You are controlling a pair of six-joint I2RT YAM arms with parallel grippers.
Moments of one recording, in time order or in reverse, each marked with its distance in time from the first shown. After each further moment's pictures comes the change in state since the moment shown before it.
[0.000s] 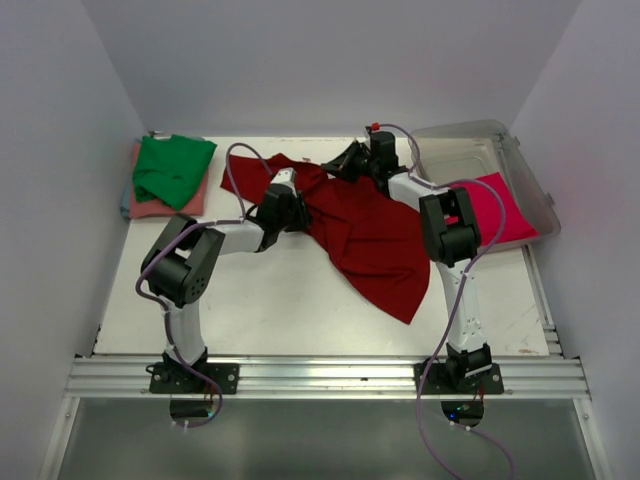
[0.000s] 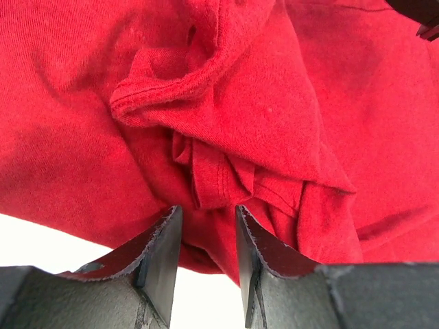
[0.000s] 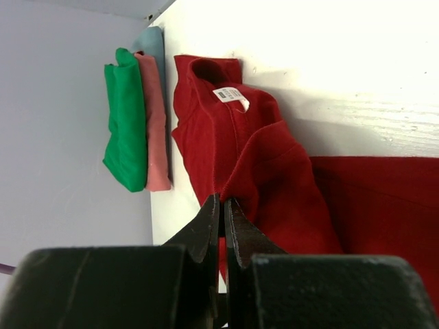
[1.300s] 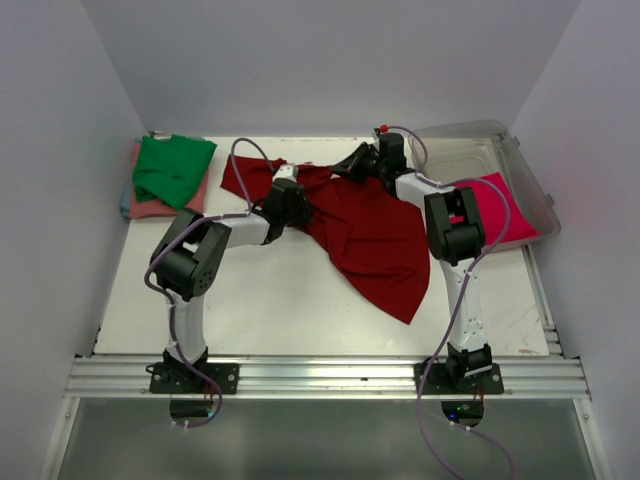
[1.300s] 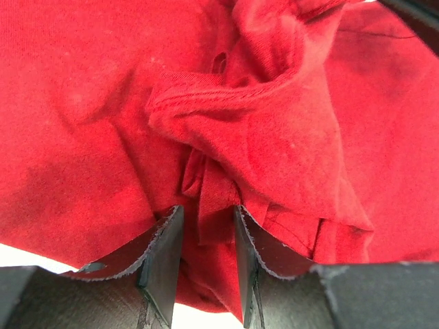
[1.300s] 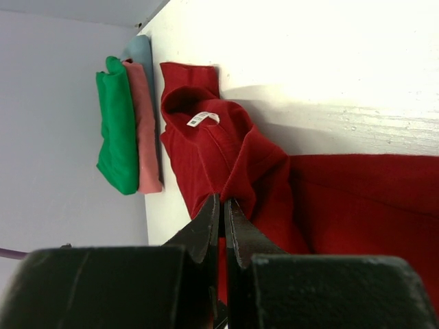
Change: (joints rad) left arm -0.001 0.071 0.105 -0.059 -0.066 -0.015; right arm -0.045 0.000 -0.028 -0.001 -0.025 -0.015
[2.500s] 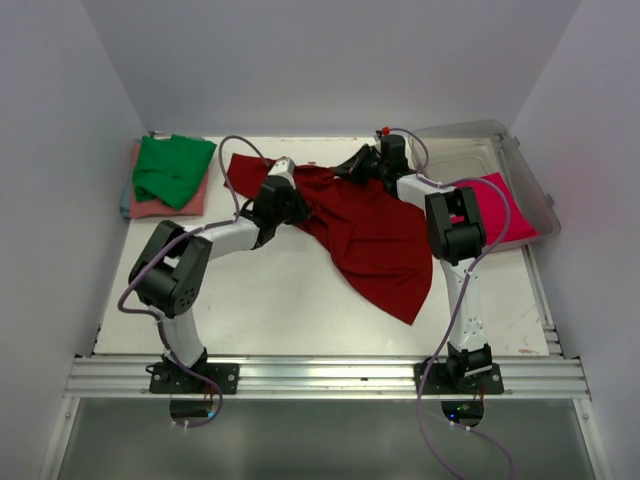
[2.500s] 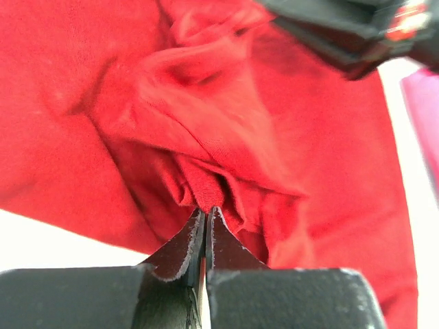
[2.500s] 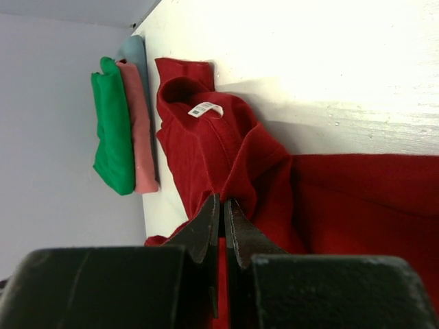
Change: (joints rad) left arm -0.003 -0.127 -0.076 0.034 0.096 -0.026; right arm -0.008 0.001 -0.016 0.003 -0.003 0.000
